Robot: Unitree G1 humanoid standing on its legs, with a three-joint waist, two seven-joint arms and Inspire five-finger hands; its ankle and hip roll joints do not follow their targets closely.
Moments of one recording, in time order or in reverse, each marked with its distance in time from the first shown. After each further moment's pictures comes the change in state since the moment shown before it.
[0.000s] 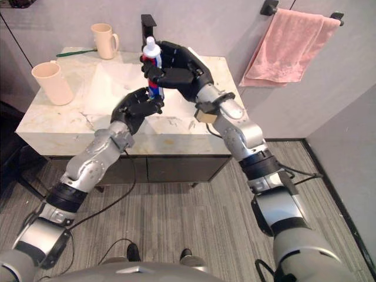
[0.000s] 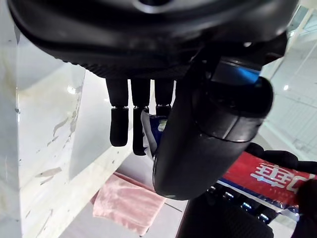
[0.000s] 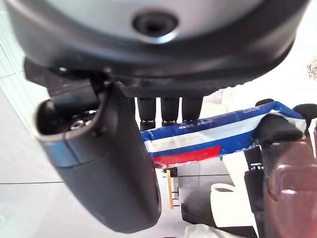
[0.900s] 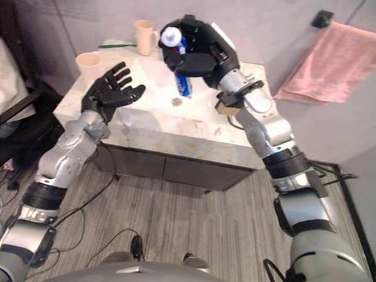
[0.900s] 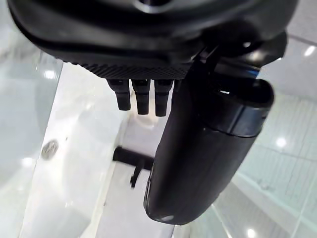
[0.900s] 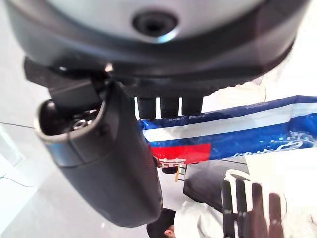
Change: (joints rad) left arm 0.021 0.154 0.182 -0.070 0.086 0.022 -0.014; right arm 0.000 -0.204 -0.016 -0.078 -0.037 -0.102 -0.023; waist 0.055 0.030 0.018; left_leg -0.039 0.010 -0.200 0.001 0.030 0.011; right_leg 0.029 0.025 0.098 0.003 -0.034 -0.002
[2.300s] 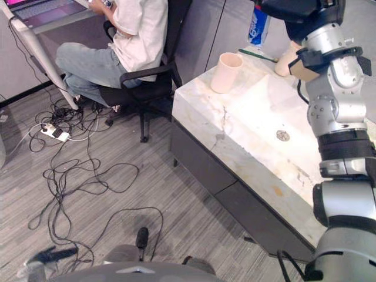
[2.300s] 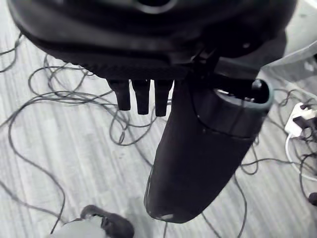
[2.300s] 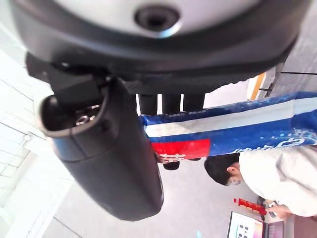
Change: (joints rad) left arm 0.684 -0.042 0.169 0.905 0.235 -0.093 -0.080; right arm -0.102 -0.240 -0.115 0.273 0.118 -0.246 0.051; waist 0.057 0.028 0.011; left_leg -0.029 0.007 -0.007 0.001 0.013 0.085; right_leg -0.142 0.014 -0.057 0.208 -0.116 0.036
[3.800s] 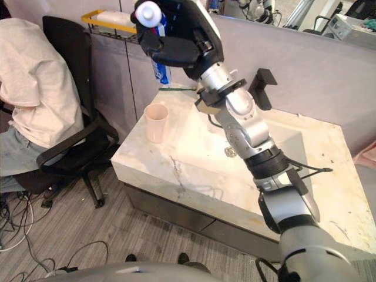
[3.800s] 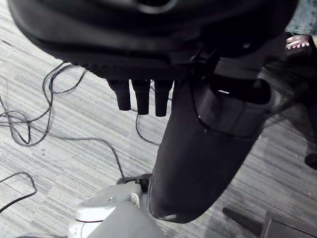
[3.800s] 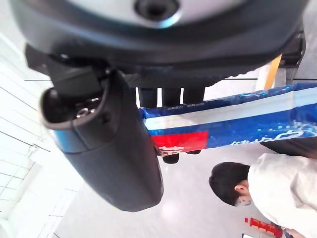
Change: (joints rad) left arm -0.170 -0.110 -0.174 0.378 0.157 -0.016 -0.001; right arm 0.083 0.379 0.183 -0.356 -0.110 0.109 -0.133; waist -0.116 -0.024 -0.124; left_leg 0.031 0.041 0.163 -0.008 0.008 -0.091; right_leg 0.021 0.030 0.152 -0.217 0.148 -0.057
